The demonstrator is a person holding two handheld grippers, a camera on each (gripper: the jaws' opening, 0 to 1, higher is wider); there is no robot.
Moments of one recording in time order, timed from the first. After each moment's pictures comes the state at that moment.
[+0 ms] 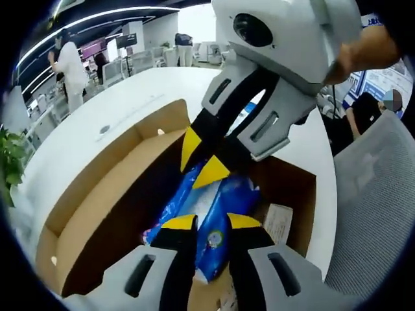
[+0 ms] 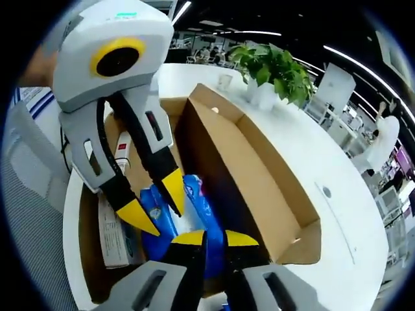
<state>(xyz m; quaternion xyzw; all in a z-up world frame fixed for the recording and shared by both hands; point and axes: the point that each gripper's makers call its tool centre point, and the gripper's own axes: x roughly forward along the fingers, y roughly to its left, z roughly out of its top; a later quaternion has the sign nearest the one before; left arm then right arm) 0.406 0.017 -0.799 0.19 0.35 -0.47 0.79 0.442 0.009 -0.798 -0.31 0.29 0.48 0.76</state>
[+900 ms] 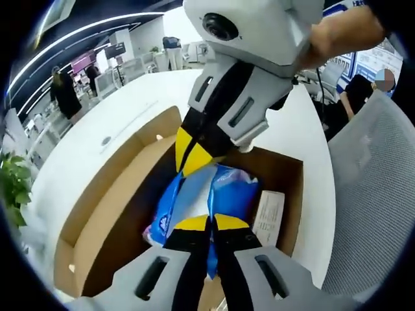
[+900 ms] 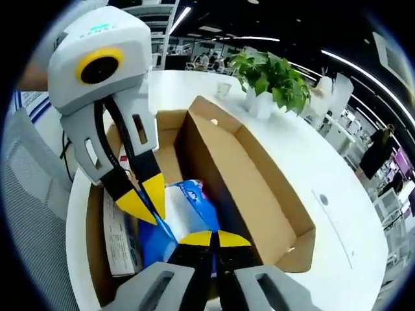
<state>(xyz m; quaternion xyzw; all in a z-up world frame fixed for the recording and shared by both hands) 0.396 0.032 -0.783 0.24 0.33 -0.48 0.78 0.444 0.017 -0.776 -0.30 0.27 0.48 0.78</state>
